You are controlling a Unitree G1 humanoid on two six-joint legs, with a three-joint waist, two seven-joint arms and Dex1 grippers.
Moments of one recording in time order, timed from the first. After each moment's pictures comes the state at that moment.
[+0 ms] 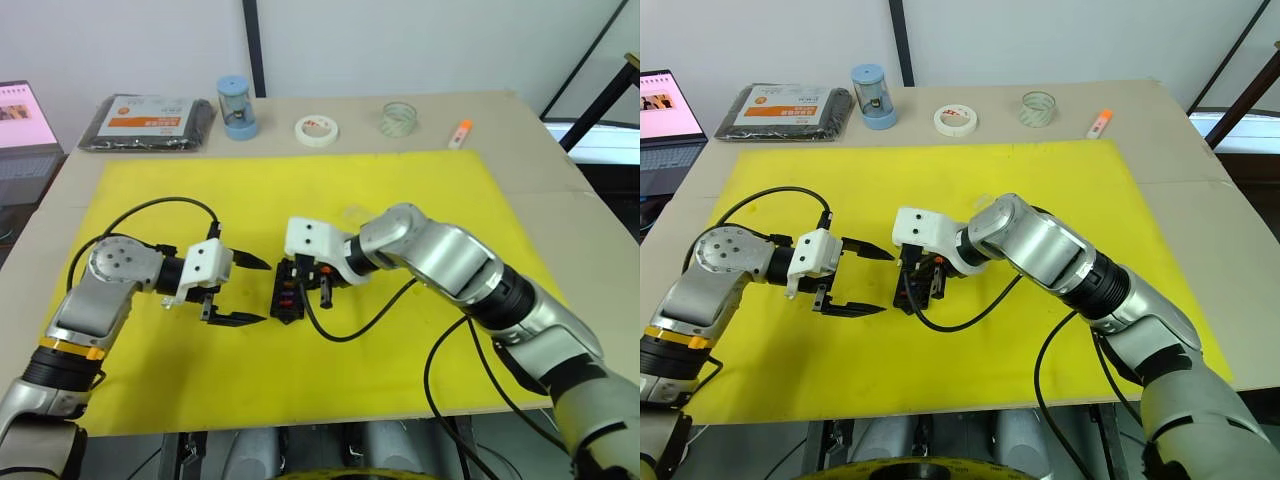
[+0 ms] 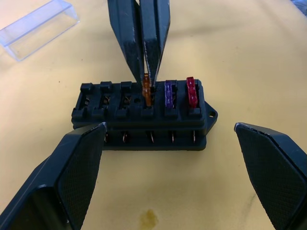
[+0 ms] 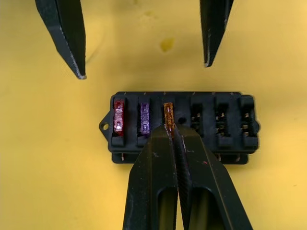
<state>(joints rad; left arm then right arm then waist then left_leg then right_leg) -0.39 0.80 -0.13 0.00 -0.31 0.05 -1.39 -0.97 -0.50 0.66 -0.25 0.31 1.11 0.91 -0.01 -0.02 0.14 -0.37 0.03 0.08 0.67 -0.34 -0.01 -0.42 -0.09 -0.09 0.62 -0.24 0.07</state>
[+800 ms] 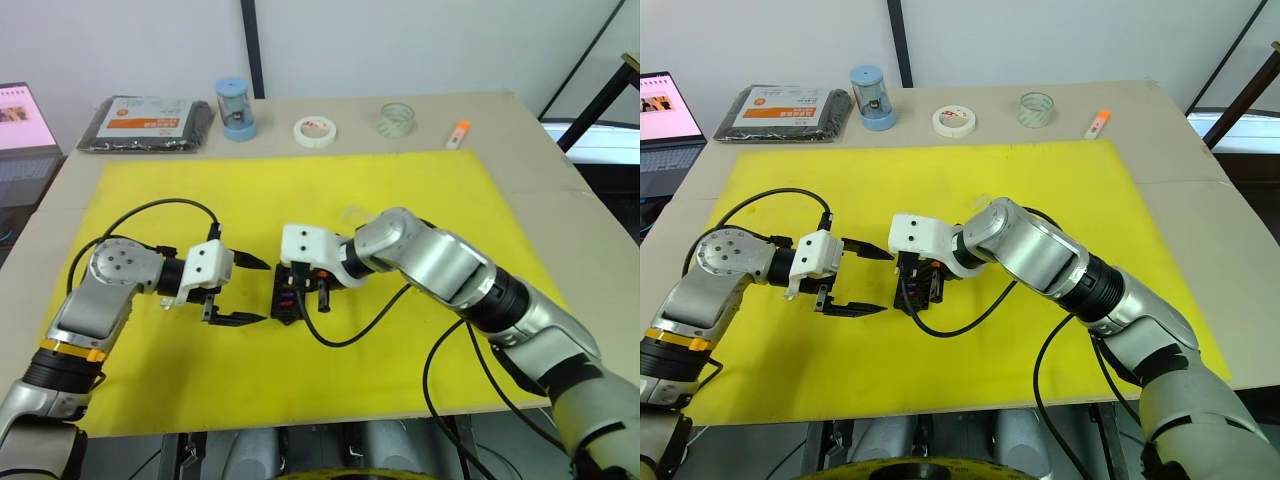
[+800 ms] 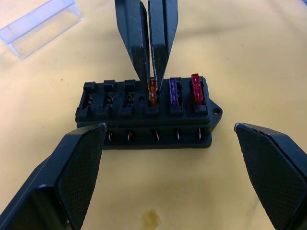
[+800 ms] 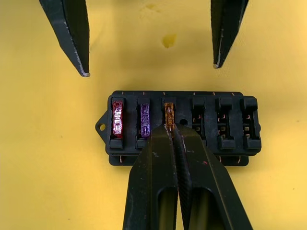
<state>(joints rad) -0.38 0.80 -0.13 -0.01 -0.30 0.05 -1.37 -0.97 -0.49 0.72 -0.25 0.24 1.07 0.91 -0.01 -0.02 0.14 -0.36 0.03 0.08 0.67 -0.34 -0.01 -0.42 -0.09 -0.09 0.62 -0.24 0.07</state>
